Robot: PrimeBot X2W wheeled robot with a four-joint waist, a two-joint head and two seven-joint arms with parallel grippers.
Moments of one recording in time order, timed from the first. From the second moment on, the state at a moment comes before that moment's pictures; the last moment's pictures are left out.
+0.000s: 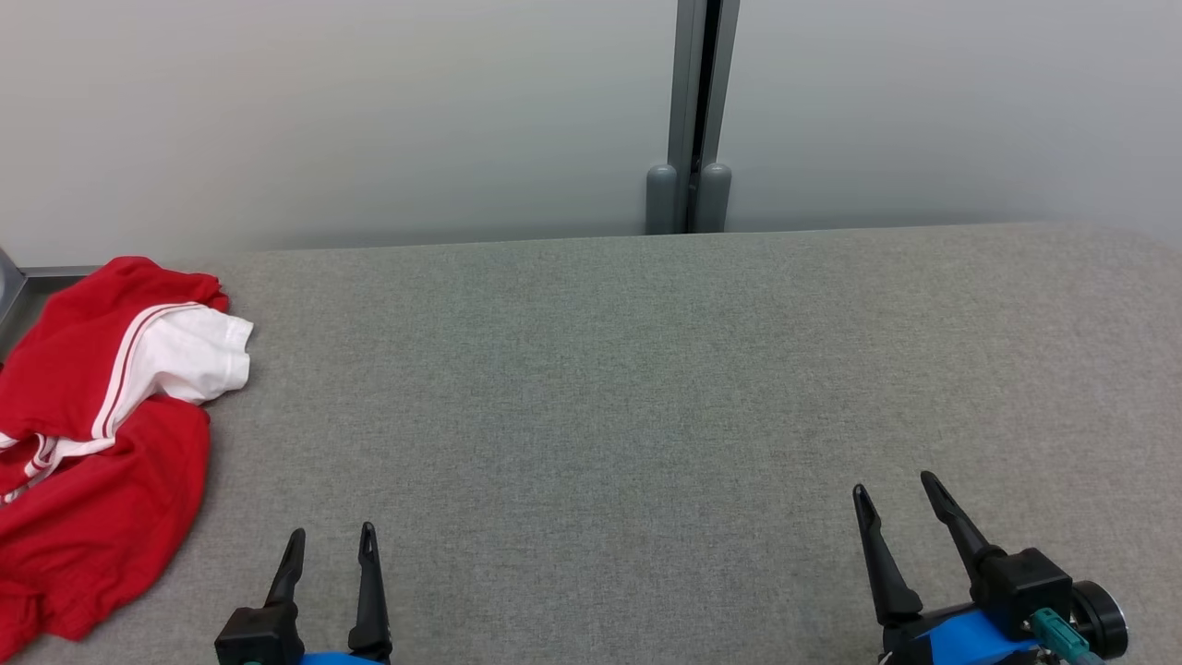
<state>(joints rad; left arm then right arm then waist) 0.04 0.05 -0.07 0.36 -0.15 -0.01 -0.26 -0.02 -0.05 0.02 0.27 0.01 0.13 -0.26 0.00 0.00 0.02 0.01</state>
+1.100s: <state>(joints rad) 0.04 0.08 -0.04 0.36 -0.16 -0.01 -0.26 -0.01 -0.05 0.08 0.28 0.05 0.13 -0.26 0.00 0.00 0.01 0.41</state>
